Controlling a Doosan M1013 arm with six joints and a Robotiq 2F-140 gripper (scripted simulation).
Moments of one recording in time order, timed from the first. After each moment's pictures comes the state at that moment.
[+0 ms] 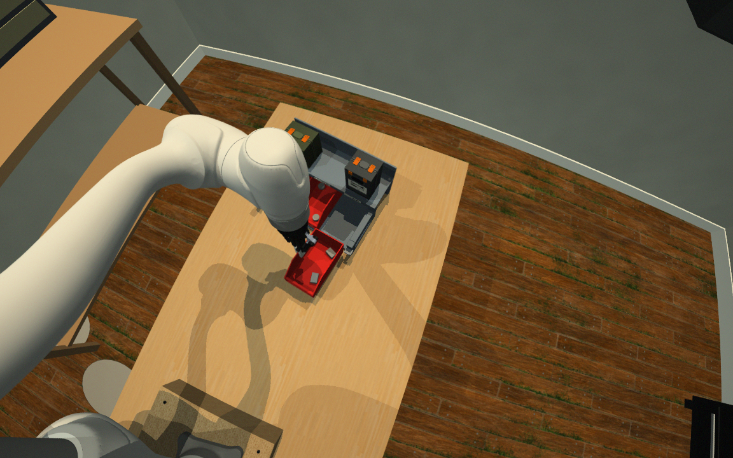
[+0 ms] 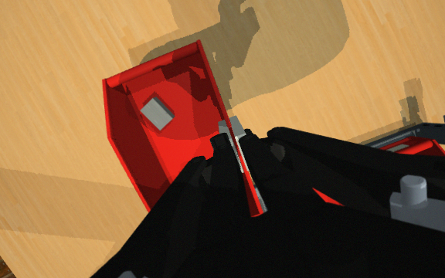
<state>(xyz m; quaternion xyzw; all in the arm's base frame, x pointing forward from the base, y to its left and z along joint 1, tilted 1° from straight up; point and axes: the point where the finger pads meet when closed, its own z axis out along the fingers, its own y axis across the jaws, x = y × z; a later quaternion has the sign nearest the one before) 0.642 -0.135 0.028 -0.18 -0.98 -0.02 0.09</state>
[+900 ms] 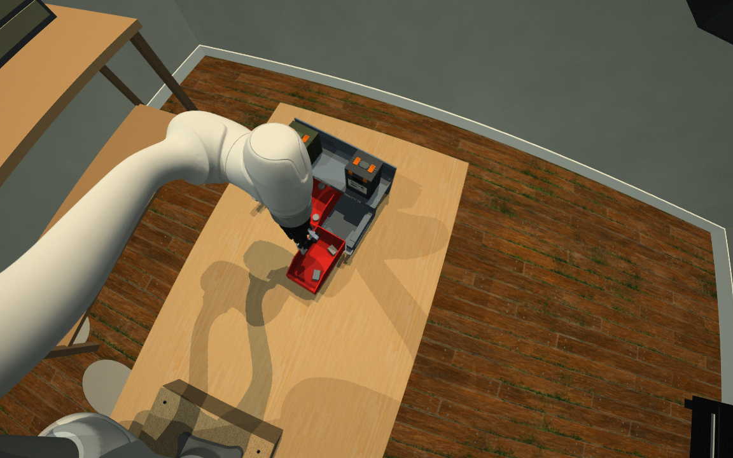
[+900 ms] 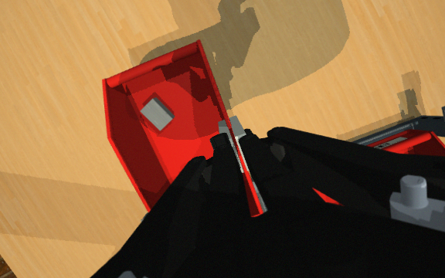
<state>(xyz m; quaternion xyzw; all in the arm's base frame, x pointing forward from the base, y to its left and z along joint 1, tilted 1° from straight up) 0.651 -0.139 0.028 -0.18 -0.98 -0.02 0.09</state>
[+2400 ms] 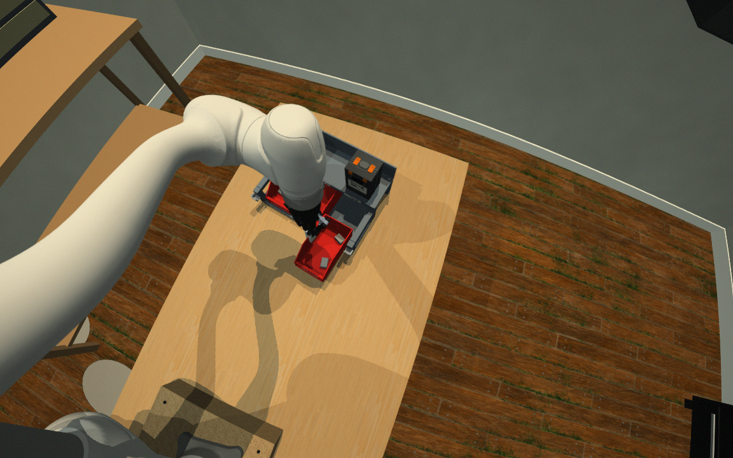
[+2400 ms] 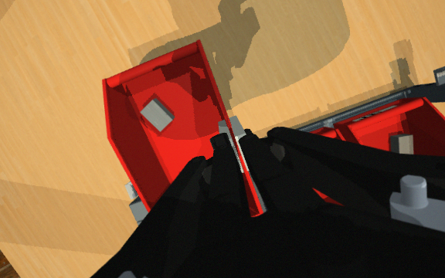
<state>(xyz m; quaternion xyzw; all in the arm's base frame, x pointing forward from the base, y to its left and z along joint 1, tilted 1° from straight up) 0.692 -0.154 0.027 -0.18 -0.98 -0.02 0.09</state>
